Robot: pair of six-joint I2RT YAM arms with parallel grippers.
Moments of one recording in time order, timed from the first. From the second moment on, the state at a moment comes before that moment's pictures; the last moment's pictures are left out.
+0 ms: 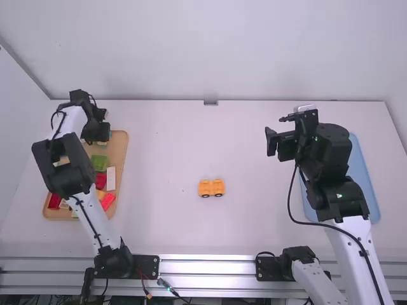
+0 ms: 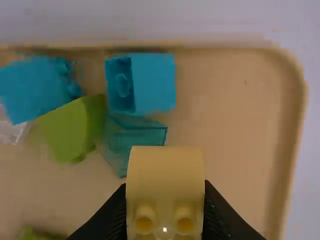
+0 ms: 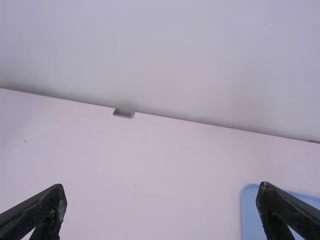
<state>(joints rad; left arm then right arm) 0.39 2.21 1.81 -0.91 0.00 0.32 0.14 0.93 1.03 -0.50 -0.10 -0.08</state>
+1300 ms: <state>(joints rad) -0.84 2.10 1.53 -0.72 0.10 0.60 -0.09 0.74 1.03 -0.71 -0.14 -0.05</state>
